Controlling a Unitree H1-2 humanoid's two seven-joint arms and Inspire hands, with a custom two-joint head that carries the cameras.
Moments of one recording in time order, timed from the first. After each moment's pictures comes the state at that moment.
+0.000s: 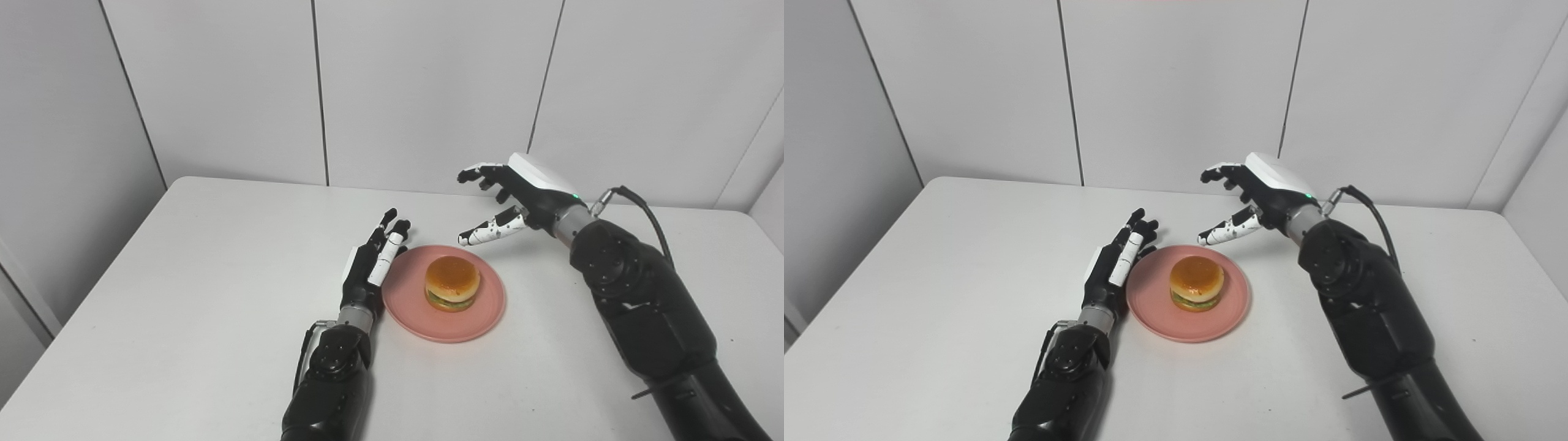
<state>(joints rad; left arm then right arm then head) -0.56 -0.13 0.07 0.72 -0.11 -0.25 0.00 -0.76 -0.26 0.25 0.28 -0.57 0.19 0.33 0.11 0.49</state>
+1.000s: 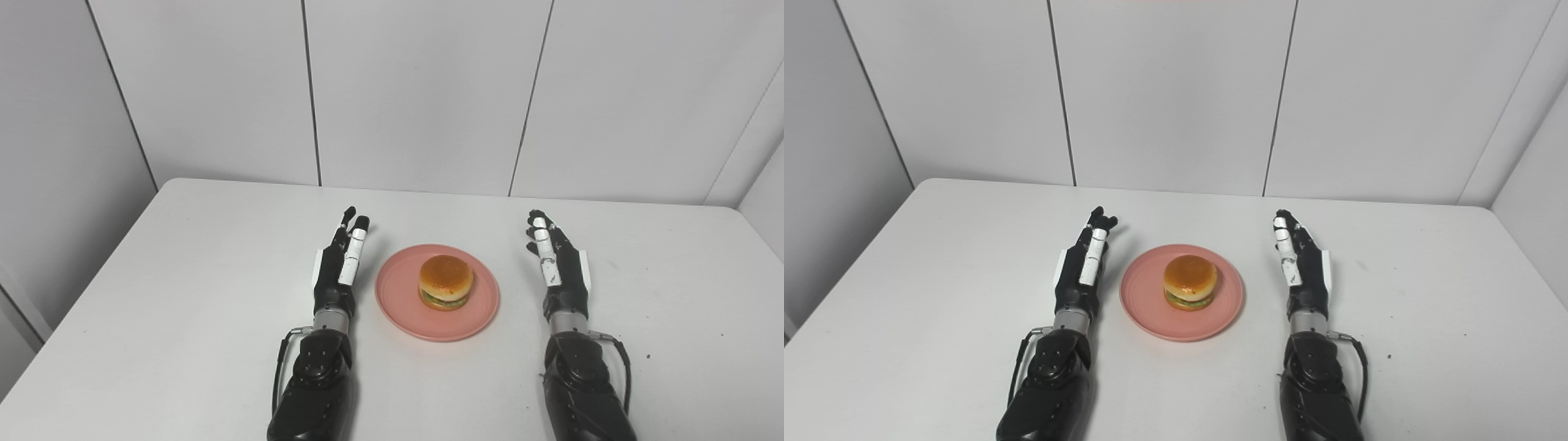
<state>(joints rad) -0.51 -0.11 0.09 0.64 -0.08 -0.25 0.13 -0.62 0.00 -0.13 0.75 -0.02 -0.31 -0.14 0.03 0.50</state>
